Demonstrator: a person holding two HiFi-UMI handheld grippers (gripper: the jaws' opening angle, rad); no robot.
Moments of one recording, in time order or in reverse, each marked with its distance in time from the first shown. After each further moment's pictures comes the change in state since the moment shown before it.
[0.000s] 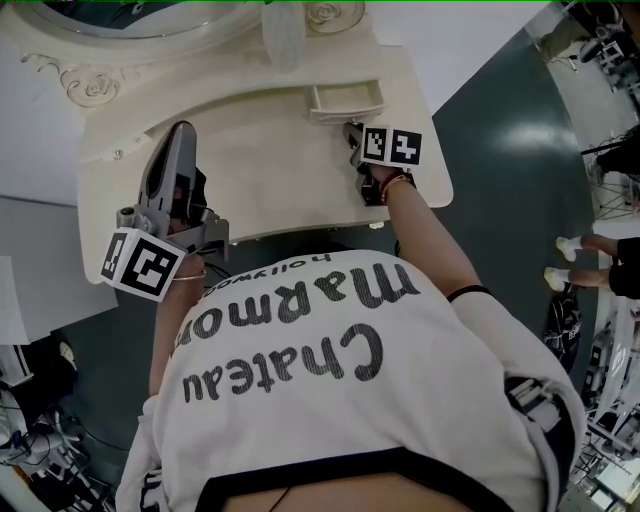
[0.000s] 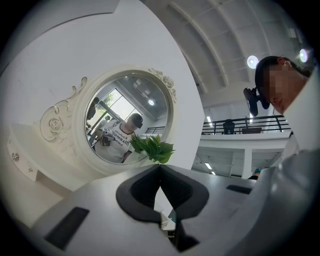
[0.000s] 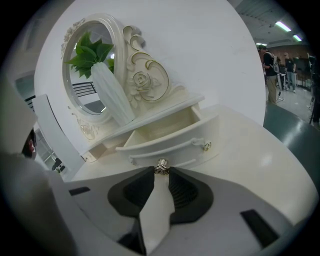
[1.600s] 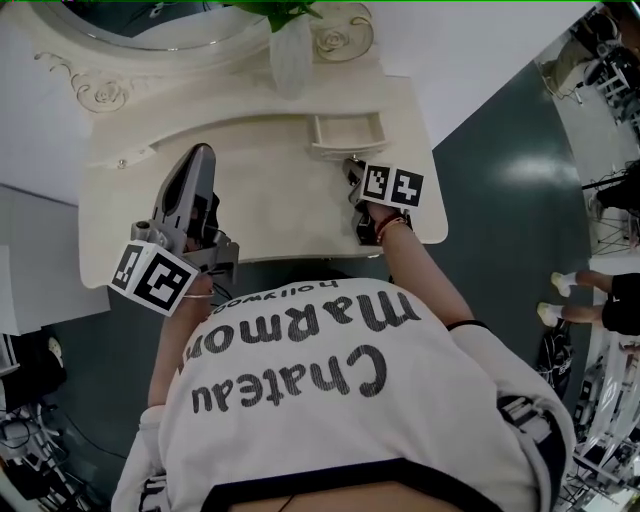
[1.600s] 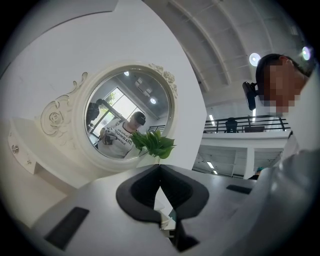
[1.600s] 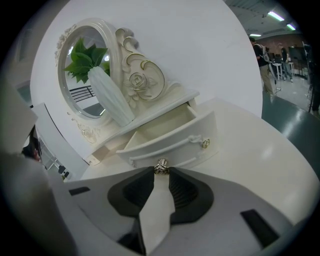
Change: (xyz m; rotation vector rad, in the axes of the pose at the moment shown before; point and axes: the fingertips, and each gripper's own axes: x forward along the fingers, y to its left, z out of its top) left arm 0.013 -0.004 -0.021 -0.005 0.014 0.024; right arm -0.006 0.003 -0.008 0.074 0.026 0.025
